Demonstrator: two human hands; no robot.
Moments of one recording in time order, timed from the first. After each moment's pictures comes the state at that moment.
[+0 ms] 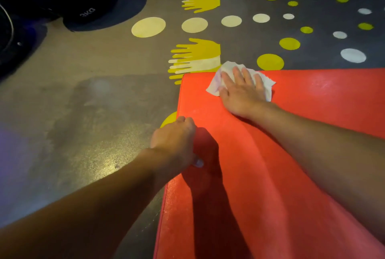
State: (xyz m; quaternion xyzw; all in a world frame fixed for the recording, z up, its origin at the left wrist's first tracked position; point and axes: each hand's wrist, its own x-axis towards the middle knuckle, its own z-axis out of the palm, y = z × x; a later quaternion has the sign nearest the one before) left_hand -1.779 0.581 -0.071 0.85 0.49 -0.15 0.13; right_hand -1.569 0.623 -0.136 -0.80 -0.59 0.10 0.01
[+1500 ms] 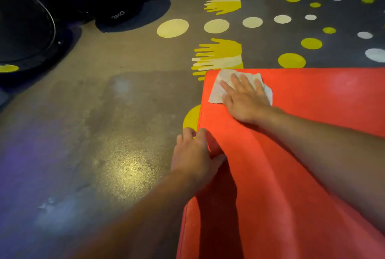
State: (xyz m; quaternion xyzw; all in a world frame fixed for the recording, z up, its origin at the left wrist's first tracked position) left_hand -1.819 0.527 -0.103 0.79 0.56 0.04 0.23; right_hand -1.622 0.607 -0.132 -0.75 -0.65 0.09 0.01
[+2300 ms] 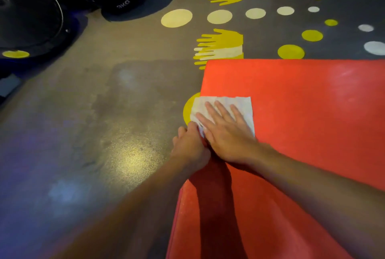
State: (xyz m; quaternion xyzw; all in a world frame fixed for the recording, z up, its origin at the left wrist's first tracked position) left_hand -1.823 0.503 -0.095 0.69 0.65 0.04 0.32; right_hand -1.693 0.502 -0.139 -0.64 -0.76 0.09 0.04
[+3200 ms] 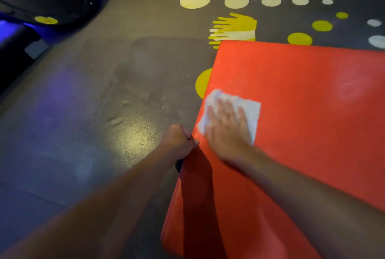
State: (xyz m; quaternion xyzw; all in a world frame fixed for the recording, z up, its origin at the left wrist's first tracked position) left_hand -1.893 0.437 -0.107 0.57 0.69 0.11 0.44; right_hand -1.740 0.417 -0.140 -0.68 -0.72 0.10 0.01
